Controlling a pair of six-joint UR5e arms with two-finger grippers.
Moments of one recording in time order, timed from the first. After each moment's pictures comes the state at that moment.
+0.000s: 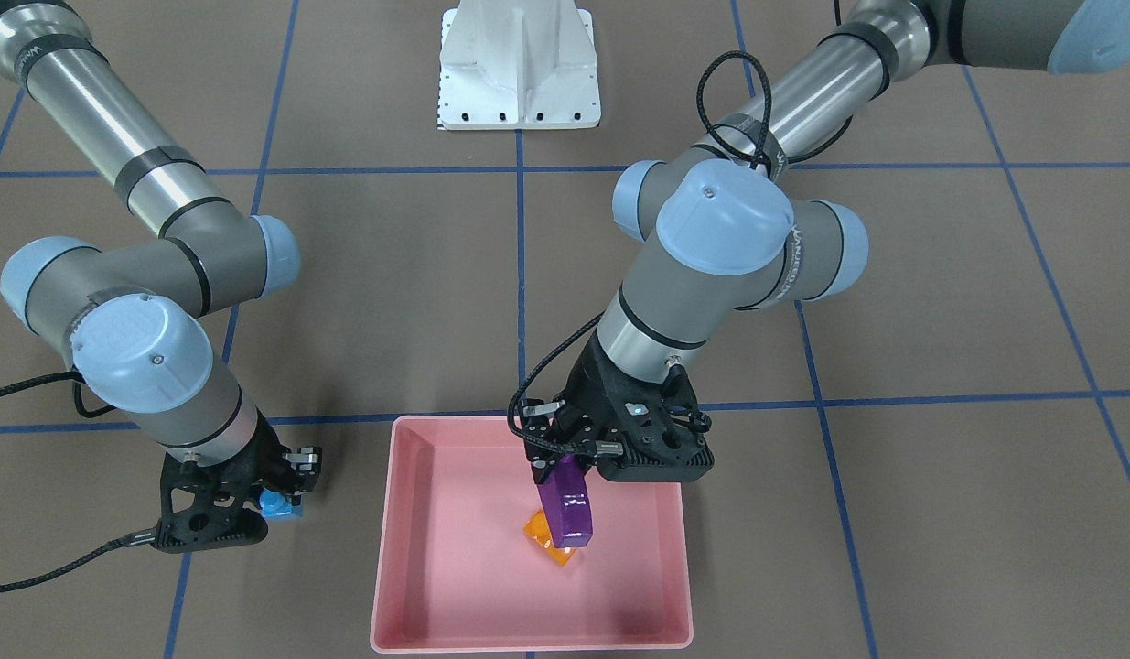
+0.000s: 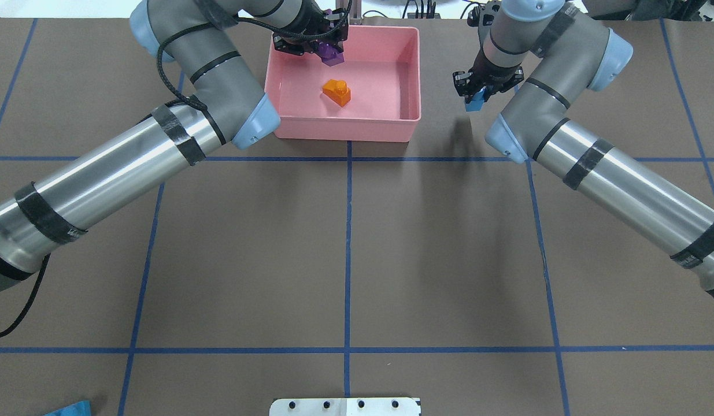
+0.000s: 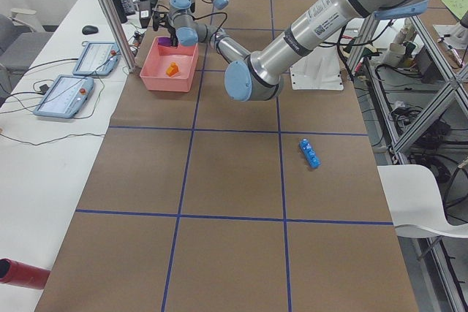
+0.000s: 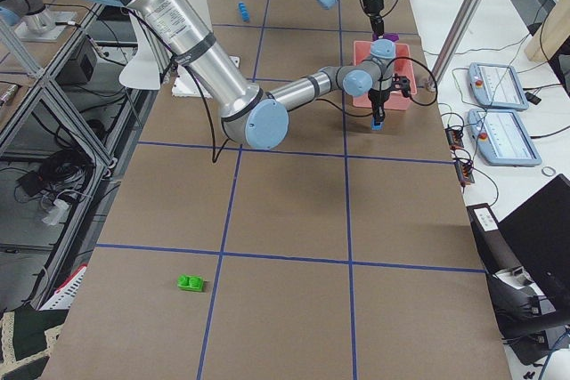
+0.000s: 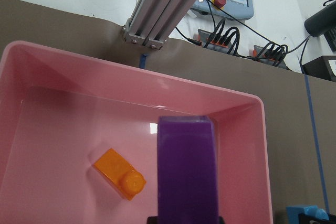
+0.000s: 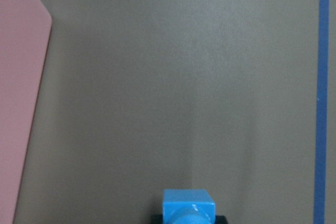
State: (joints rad) left arm -0.85 -2.59 -1.08 -2.20 -2.00 -1.28; right arm 0.94 -0.79 1.17 -1.31 2.03 0.79
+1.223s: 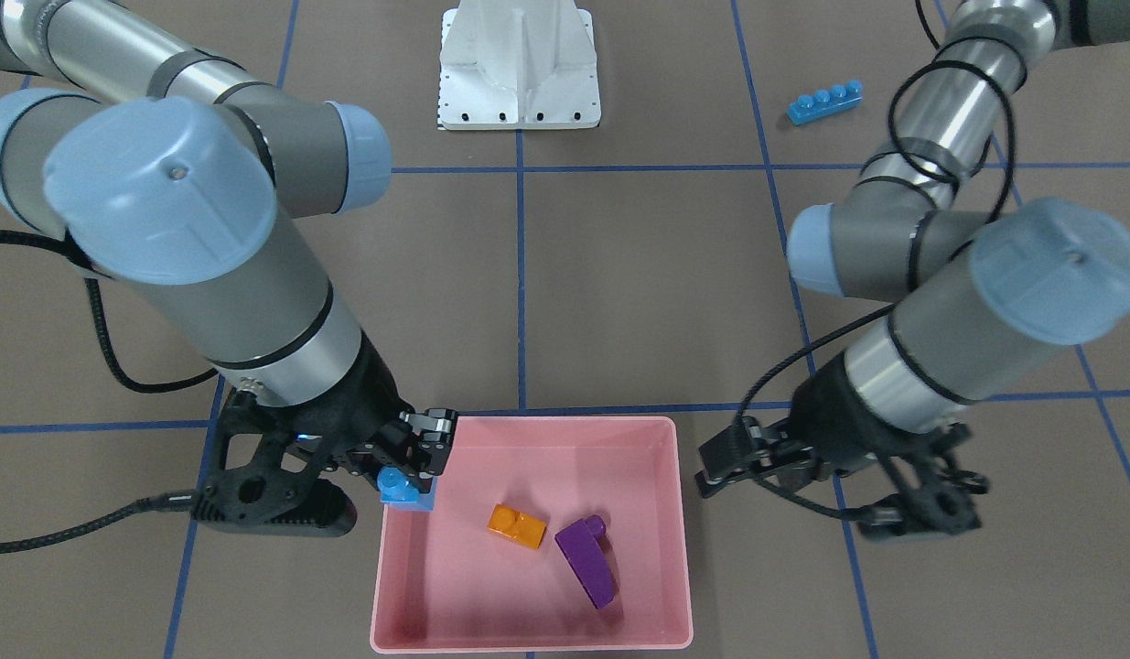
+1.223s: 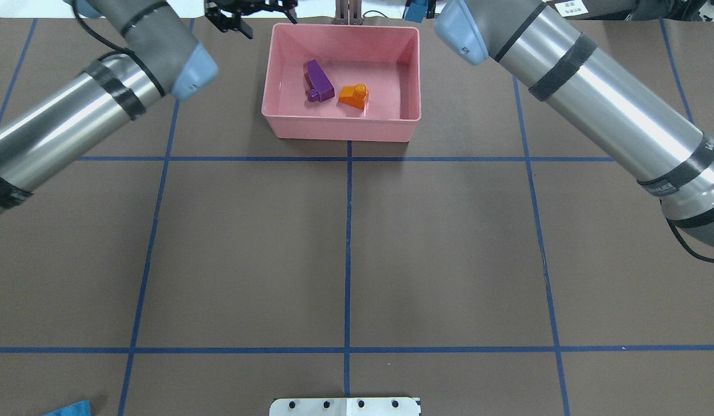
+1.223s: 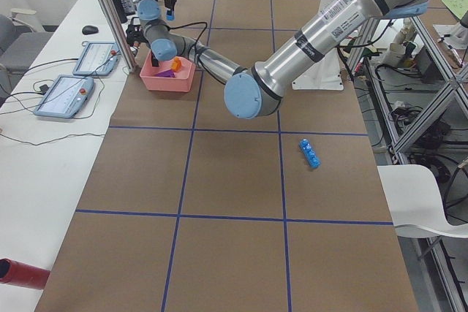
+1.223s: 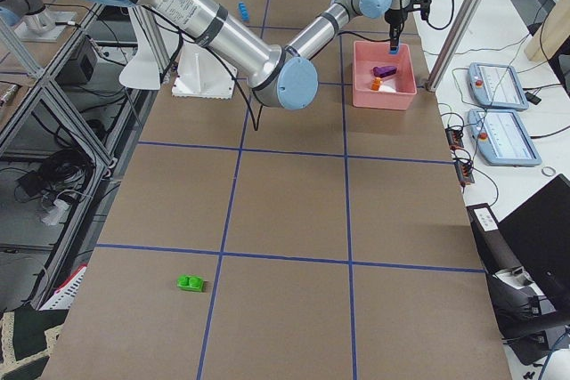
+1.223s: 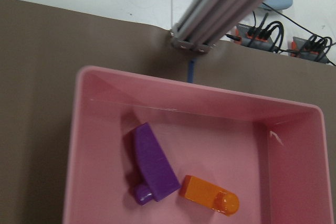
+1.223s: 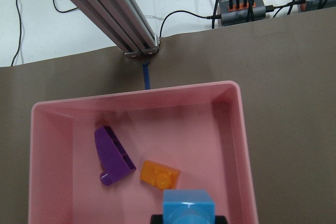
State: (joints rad) left arm -1.11 -2.38 -1.20 -2.14 -2.37 -1.10; right arm 0.96 -0.51 1.22 -1.45 2.11 1.10
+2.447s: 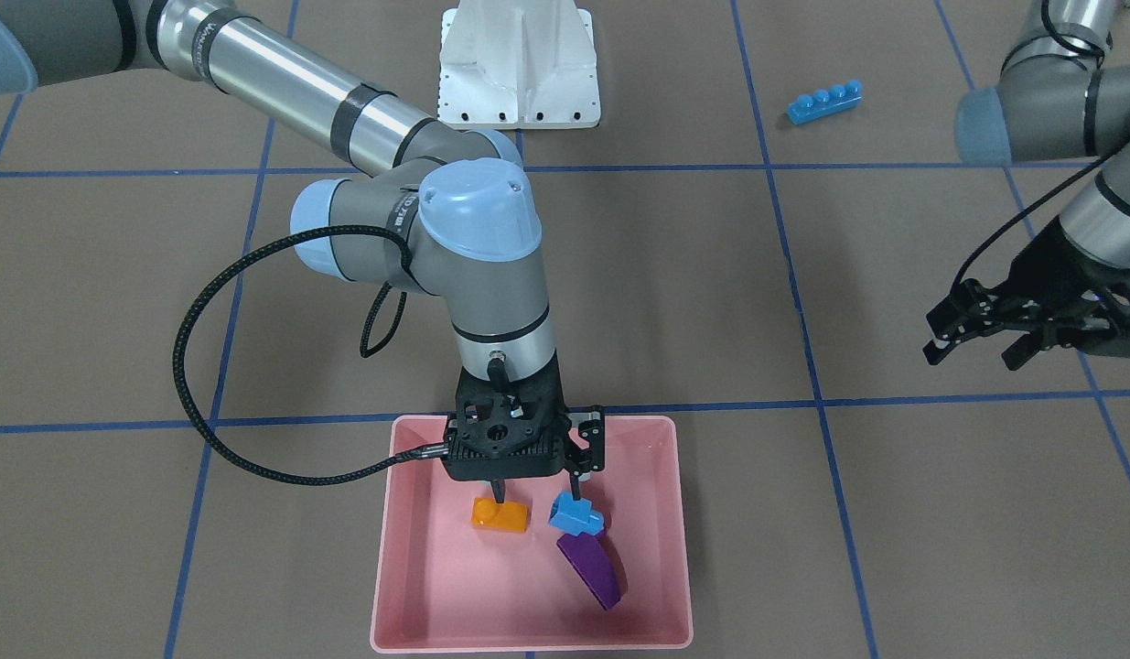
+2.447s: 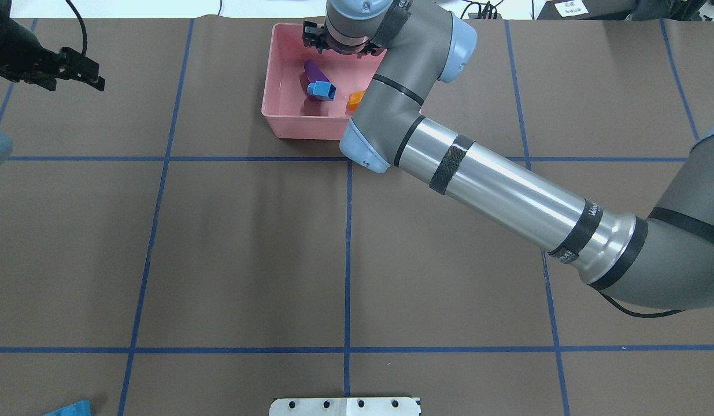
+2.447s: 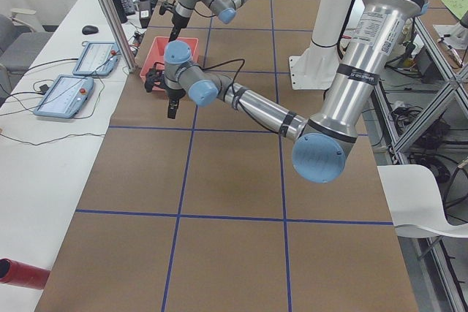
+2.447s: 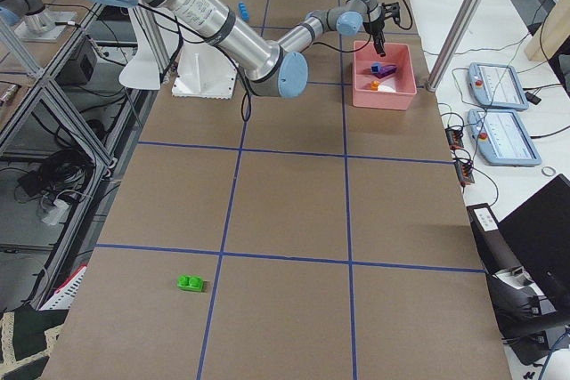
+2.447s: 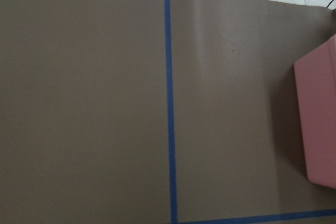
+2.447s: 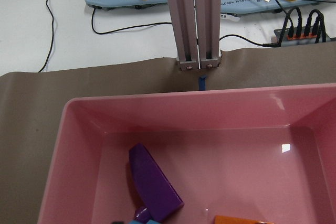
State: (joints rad) left arm -1.13 -1.87 -1.78 -1.73 -2.13 -0.66; right arm 0.75 -0.46 1.04 -1.16 1.69 1.17
